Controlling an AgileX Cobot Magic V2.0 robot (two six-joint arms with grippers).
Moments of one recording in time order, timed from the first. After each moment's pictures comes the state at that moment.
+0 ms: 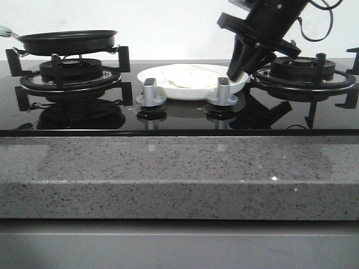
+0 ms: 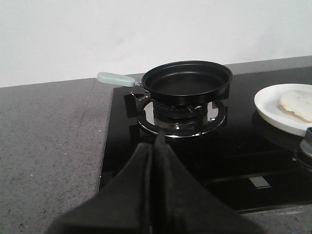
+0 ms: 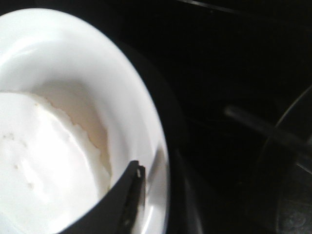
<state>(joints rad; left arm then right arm) 0.01 0.30 -0.43 -0.45 0.37 0.51 0.12 2.21 -2.09 0.47 1.16 -0.19</state>
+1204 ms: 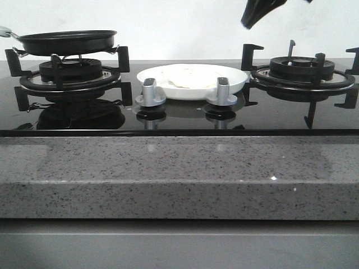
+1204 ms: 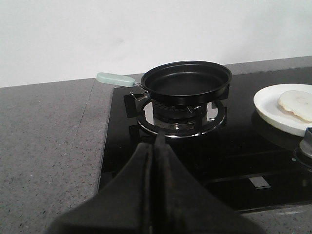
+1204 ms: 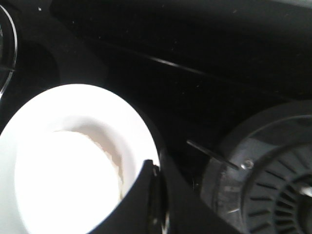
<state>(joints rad) 0.01 0.30 -0.43 -0.45 0.37 0.51 0.11 2.16 -2.35 0.37 1.25 -0.13</state>
